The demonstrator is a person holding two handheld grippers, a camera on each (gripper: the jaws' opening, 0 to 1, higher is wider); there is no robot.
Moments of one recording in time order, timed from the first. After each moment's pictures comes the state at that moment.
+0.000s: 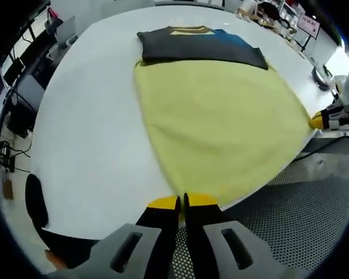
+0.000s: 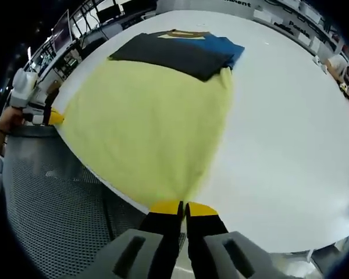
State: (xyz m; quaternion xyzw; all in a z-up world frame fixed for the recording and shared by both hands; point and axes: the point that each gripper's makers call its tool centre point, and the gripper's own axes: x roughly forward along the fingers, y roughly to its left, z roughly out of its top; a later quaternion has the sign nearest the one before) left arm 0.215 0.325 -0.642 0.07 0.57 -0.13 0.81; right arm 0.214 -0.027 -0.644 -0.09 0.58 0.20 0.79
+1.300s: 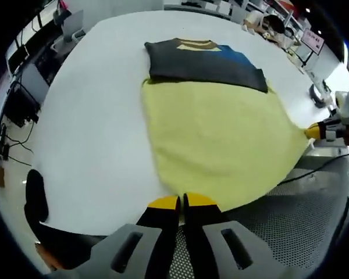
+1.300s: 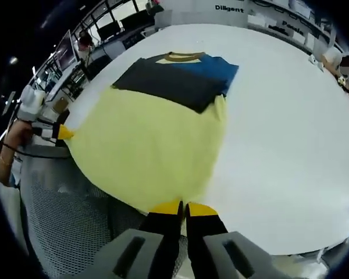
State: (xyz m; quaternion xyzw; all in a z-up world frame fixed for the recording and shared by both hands) left arm 0.229 0.327 -0.609 0.01 0.55 -0.12 0.82; right arm 0.232 -0.020 -0.602 -0.04 0.54 0.22 0.81
